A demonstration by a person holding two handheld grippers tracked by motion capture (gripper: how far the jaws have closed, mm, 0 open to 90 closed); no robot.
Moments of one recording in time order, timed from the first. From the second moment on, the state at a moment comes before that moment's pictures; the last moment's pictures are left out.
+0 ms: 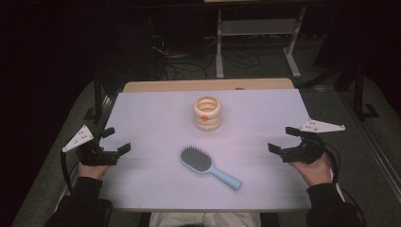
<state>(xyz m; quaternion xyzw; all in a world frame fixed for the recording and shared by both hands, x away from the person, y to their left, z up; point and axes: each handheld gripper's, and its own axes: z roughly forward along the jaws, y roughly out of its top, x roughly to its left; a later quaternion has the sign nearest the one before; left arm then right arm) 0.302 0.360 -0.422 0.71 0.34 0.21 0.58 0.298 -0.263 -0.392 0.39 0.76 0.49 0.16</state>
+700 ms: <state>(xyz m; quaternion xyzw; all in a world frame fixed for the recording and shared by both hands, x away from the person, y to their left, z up) 0.303 0.363 -0.424 0.69 0.35 0.20 0.60 0.297 -0.259 -0.388 0.37 0.78 0.48 0.16</state>
